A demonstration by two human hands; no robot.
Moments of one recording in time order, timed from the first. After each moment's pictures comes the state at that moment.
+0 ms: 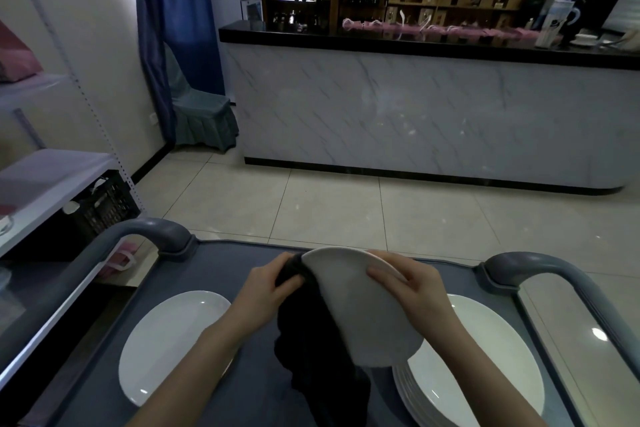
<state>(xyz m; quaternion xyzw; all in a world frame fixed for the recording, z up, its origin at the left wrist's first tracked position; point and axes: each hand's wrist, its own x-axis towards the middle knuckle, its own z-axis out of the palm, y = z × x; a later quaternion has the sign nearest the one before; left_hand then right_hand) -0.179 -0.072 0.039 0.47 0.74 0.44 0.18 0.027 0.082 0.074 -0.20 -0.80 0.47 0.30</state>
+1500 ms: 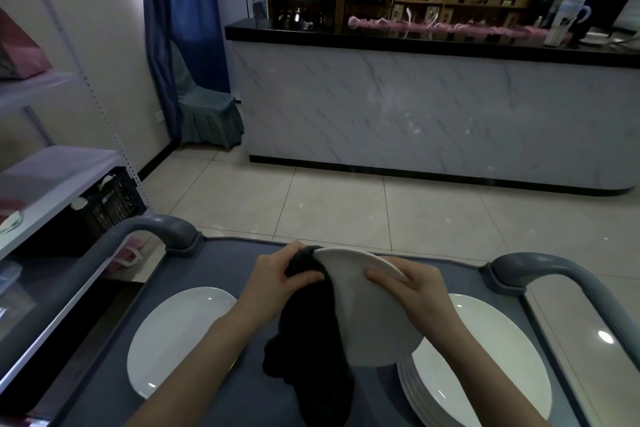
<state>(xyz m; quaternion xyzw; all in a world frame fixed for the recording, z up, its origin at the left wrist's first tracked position) -0.174 -0.069 0.054 0.48 0.71 0.50 0.14 0.022 0.073 0.078 -0.21 -0.81 0.46 0.30</state>
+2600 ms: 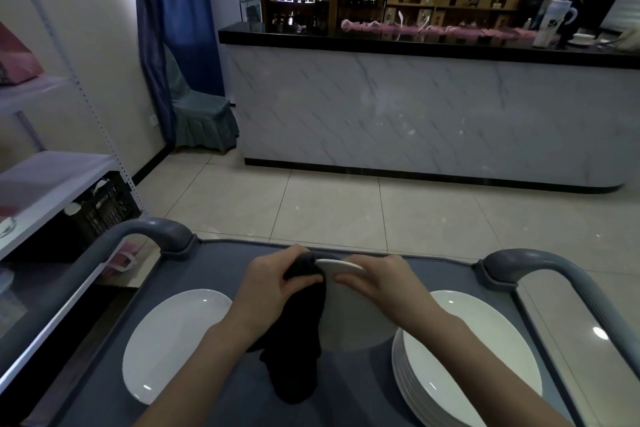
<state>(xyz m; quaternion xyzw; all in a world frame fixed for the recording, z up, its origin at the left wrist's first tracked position) -0.158 -0.076 0.067 0.53 0.70 0.47 0.05 0.001 0.069 0.092 -0.15 -0.94 0.25 0.17</state>
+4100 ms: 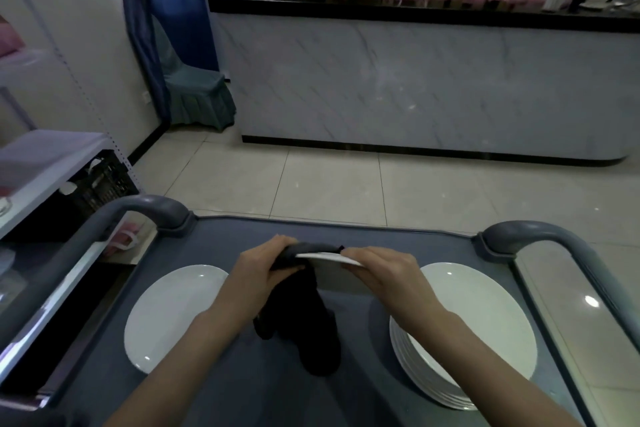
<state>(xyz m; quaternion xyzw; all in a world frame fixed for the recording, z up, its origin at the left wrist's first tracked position) -0.166 -0.093 0.038 0.54 0.73 0.41 0.08 0.023 0.059 0.059 -0.10 -0.94 0.16 0.30</state>
